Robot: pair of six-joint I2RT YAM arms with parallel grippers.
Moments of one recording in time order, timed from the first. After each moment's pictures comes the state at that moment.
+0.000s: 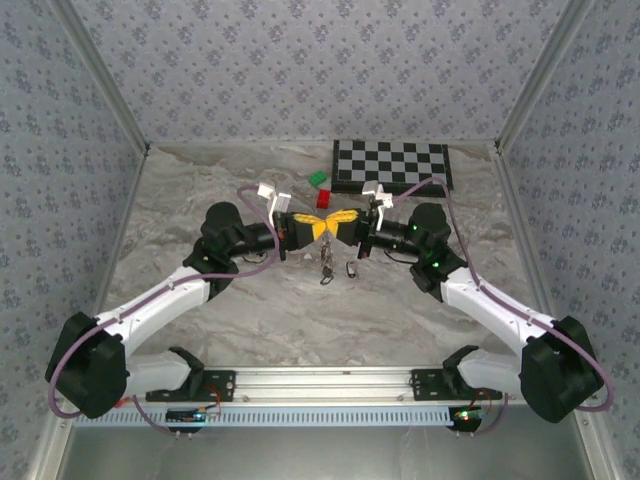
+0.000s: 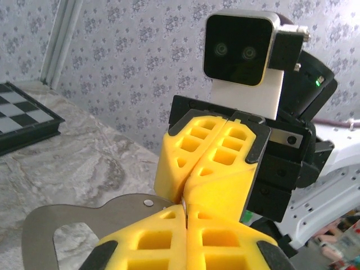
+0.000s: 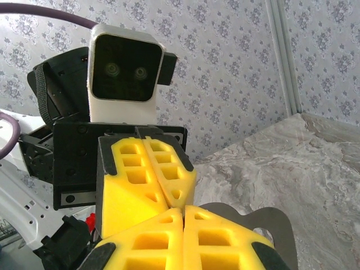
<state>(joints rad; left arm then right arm) -0.62 1.21 0.74 0.53 0.75 -0.56 0.54 1.18 0.71 0.57 -0.74 0.38</state>
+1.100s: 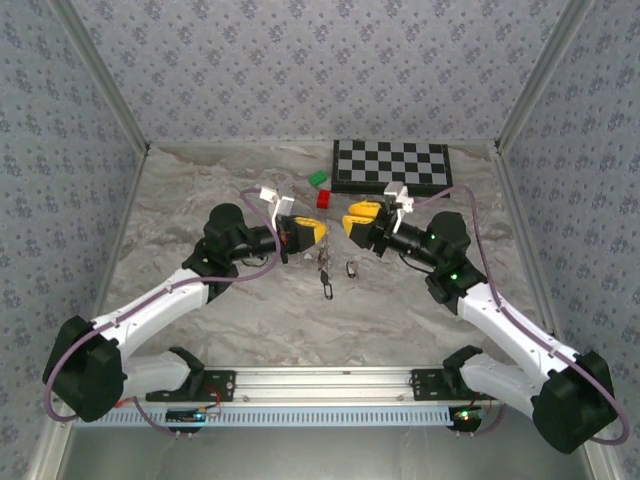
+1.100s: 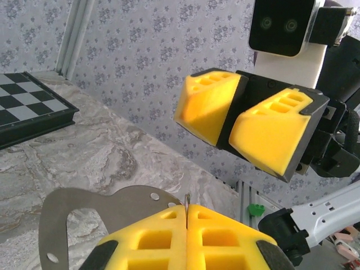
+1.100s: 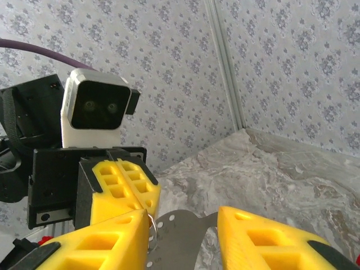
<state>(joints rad) -0.64 1.18 0.75 0.43 0.68 -0.50 0.50 1.00 0.66 0.43 -0.57 0.32</state>
